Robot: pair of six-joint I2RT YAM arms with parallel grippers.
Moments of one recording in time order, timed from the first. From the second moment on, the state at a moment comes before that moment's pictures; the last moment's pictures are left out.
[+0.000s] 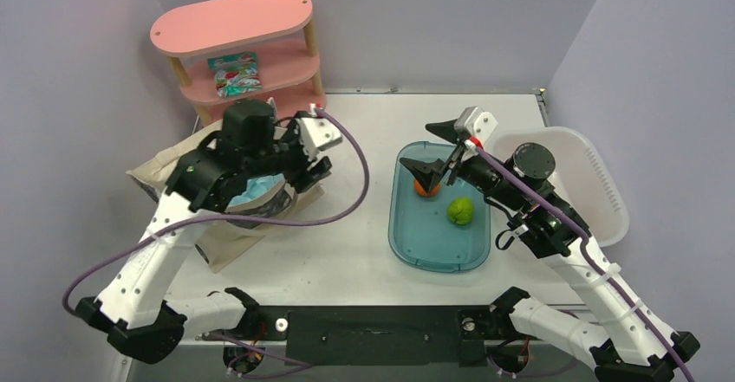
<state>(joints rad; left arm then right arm) -0.52 1.16 1.60 -0.96 0.32 0.48 0.64 0.89 1.12 -0.17 -0.34 -0.16</state>
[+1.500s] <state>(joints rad) -0.10 1.54 1.77 -0.92 0.29 0.16 0.26 0.99 1.08 -0.27 -0.28 0.14</state>
